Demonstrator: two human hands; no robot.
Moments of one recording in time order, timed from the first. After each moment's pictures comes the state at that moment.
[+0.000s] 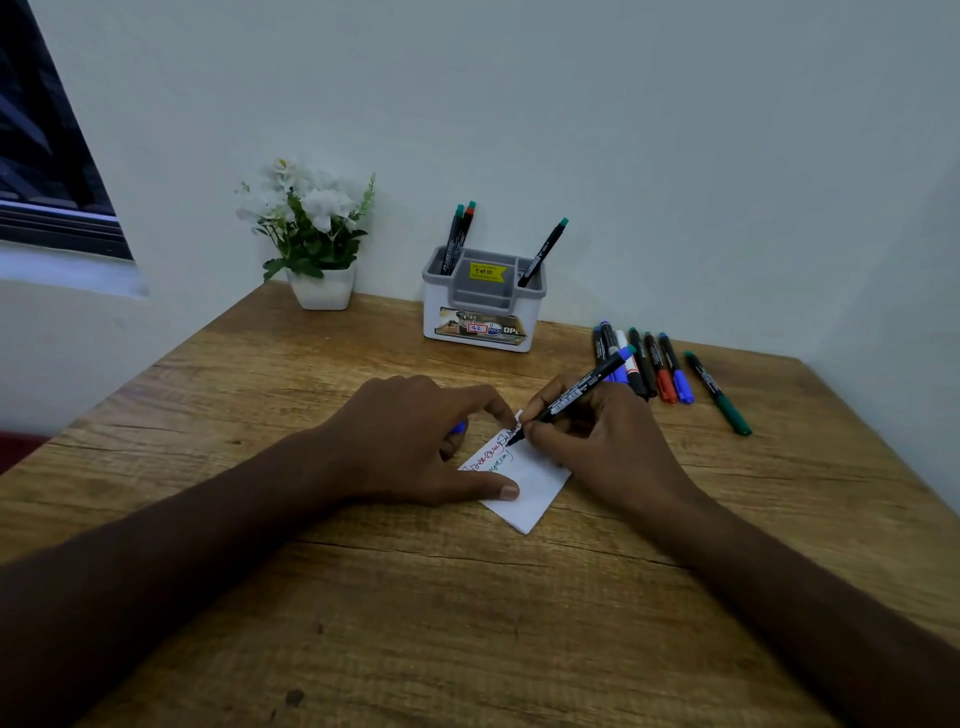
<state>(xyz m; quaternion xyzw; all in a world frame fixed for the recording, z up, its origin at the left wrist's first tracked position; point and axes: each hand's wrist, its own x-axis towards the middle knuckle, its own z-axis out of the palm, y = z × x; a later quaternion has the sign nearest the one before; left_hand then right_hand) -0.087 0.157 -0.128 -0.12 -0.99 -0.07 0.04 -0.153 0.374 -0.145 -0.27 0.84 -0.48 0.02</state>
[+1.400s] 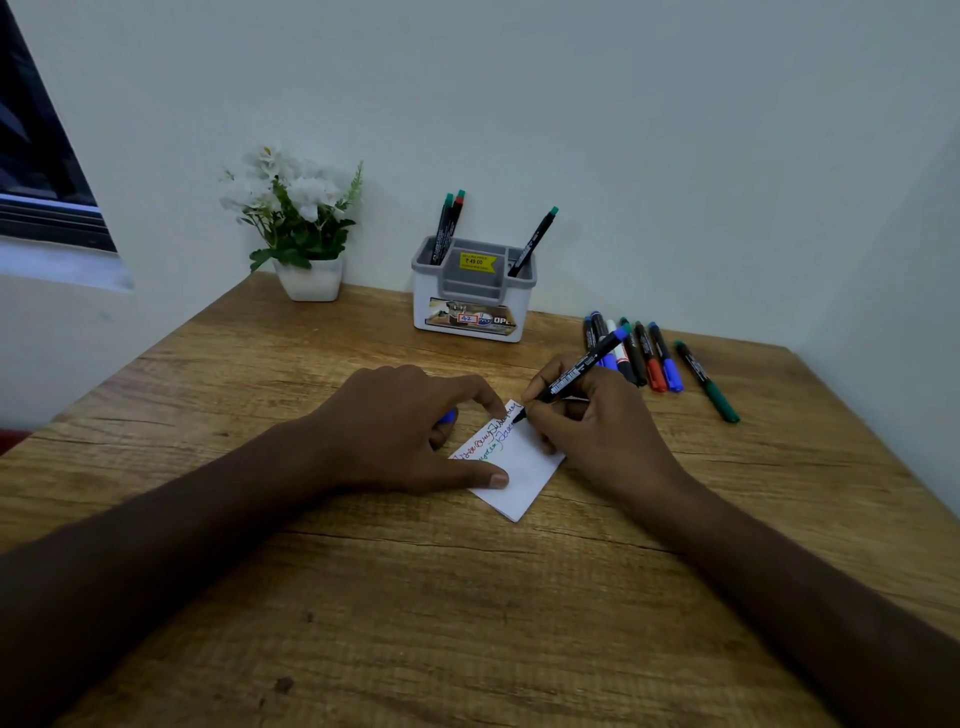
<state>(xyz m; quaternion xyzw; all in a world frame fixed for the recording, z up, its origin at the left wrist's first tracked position) -0.089 0.155 -0.130 -0.13 -0.99 -0.08 0.04 -0.153 0.373 -0.144 -0.25 0.83 -0.50 0.00</state>
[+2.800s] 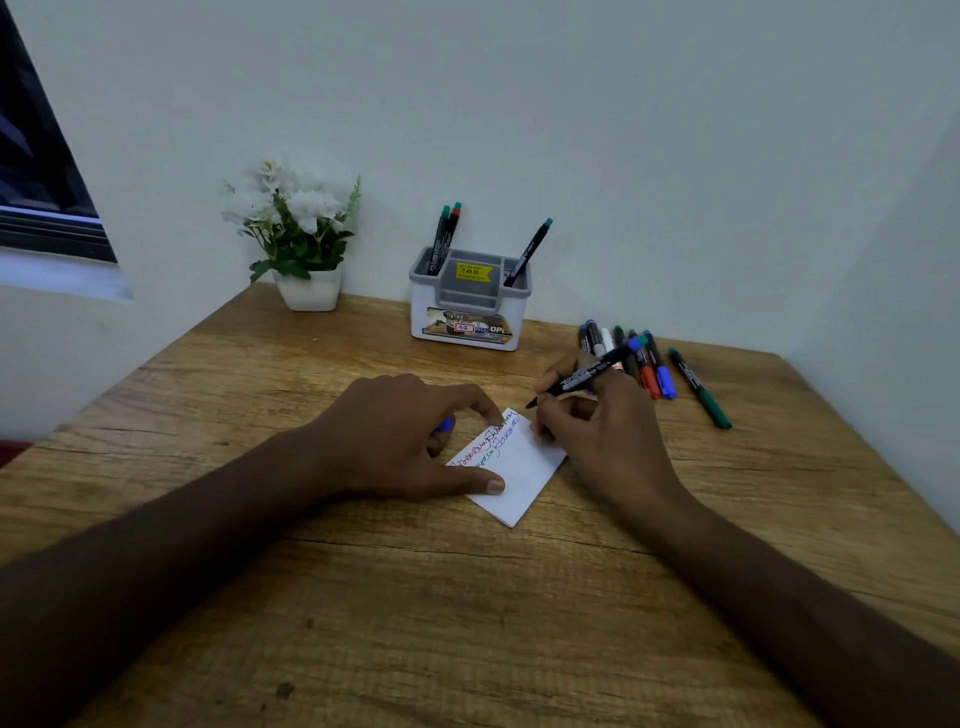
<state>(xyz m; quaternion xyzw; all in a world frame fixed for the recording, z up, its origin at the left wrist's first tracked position) -0.086 0.158 -0.127 -0.11 -0.99 -0.08 0.03 -0.148 0.374 -0.143 -0.22 0.82 -0.52 -0.06</state>
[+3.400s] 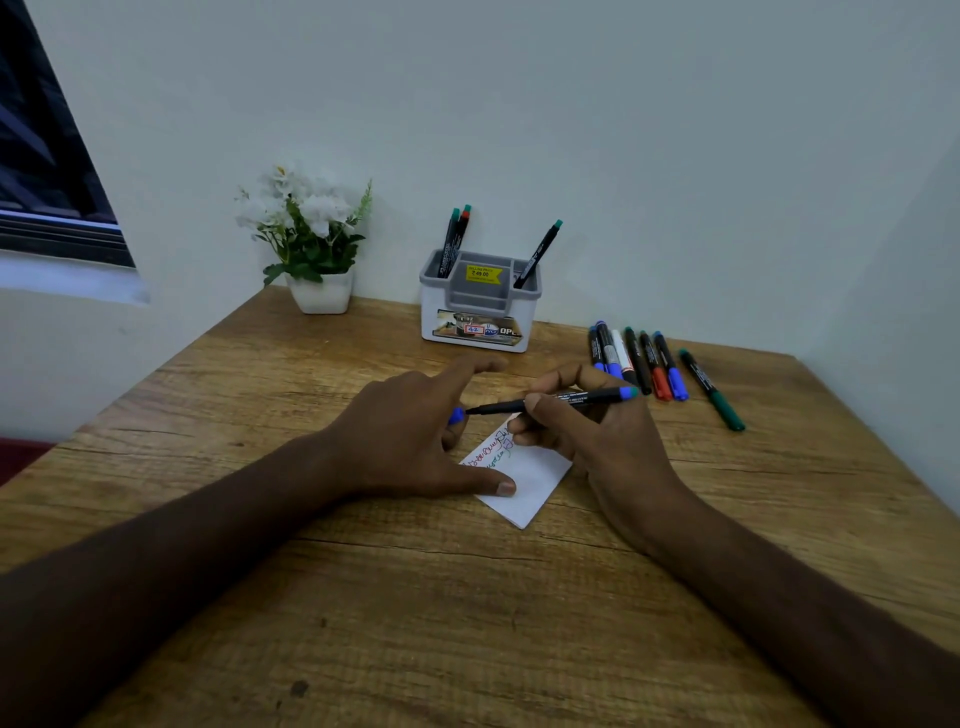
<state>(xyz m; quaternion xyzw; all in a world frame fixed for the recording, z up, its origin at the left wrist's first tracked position) -0.085 0.161 -0.128 -0.07 -0.98 -0.16 0.06 -0.132 0.367 -0.139 -0.21 0.67 -0.71 0.08</state>
